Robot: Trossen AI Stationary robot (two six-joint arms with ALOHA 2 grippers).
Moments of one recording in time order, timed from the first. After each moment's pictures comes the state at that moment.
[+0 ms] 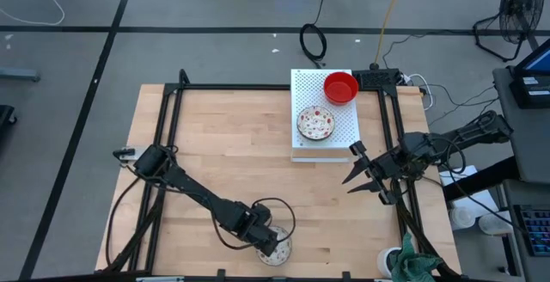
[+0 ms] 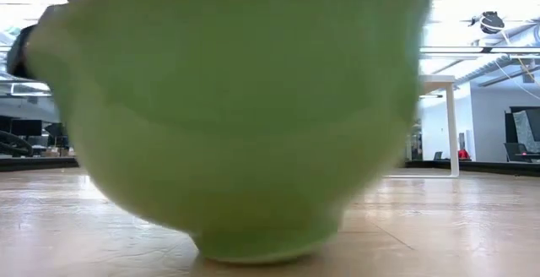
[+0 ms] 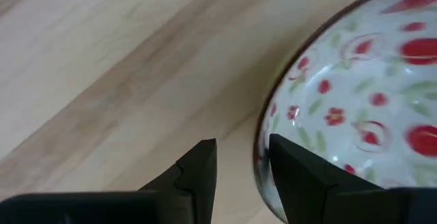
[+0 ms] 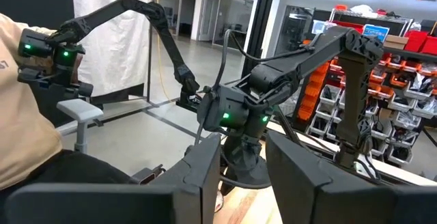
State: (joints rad) left arm -0.53 2.07 1.53 -0.71 0.03 -1.46; right arm 0.31 0.68 0.55 0.18 -0.23 -0.14
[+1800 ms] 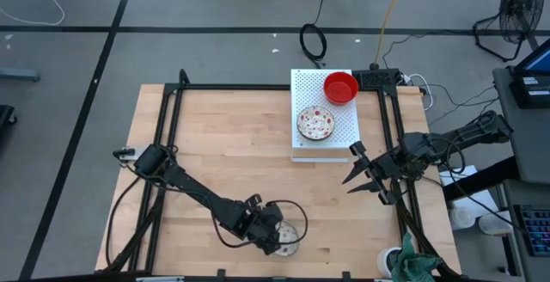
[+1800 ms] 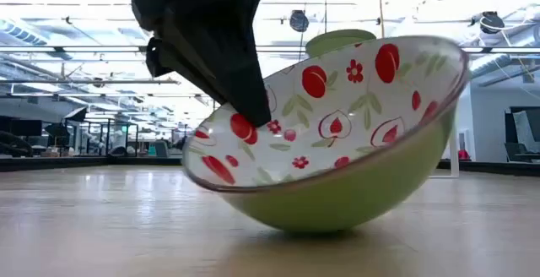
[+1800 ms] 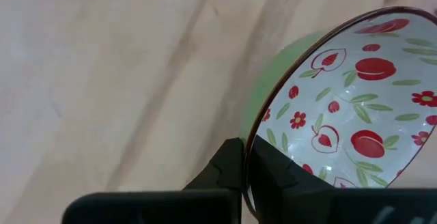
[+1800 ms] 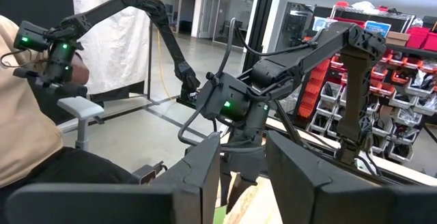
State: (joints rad) left arm -0.52 2.07 1.53 -0.61 -0.34 -0.88; right arm 0.31 0.68 0.55 0.17 -0.23 -0.14
